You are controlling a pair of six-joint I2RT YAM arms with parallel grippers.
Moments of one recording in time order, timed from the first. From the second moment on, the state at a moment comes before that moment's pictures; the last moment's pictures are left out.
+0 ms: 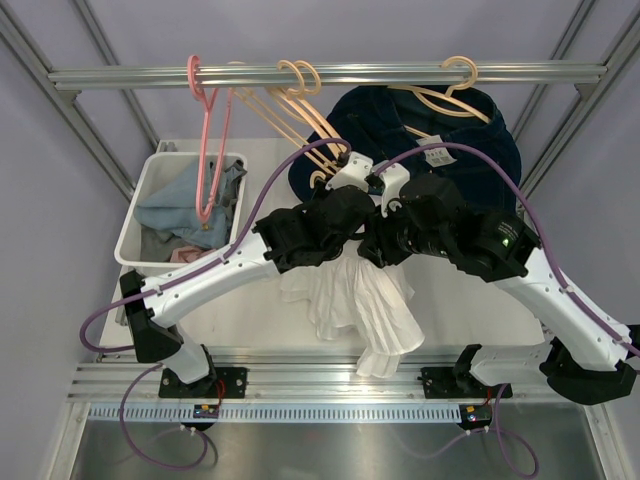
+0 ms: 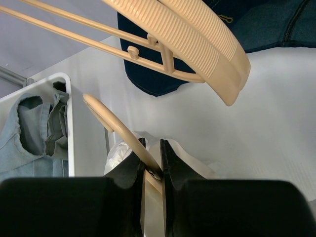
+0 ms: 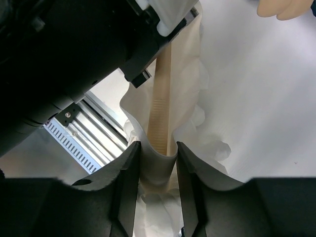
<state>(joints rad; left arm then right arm) -1.11 1.59 1.71 -0.76 -0.91 -0.19 0.93 1.23 1.66 -1.07 0.04 0.30</state>
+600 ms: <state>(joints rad) -1.12 1.59 1.71 -0.73 -0.90 -0.19 0.92 1.22 1.66 -1.07 0.04 0.30</state>
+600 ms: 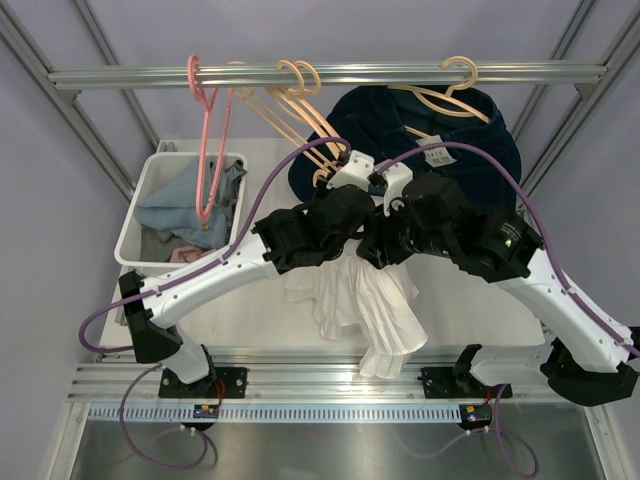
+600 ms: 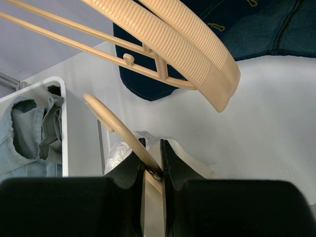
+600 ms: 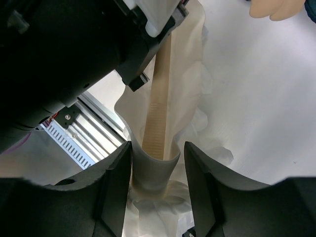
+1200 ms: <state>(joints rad) -1.12 1.59 1.71 -0.71 -0.89 -0.19 0.92 1.18 1.65 -1.04 0.03 0.30</state>
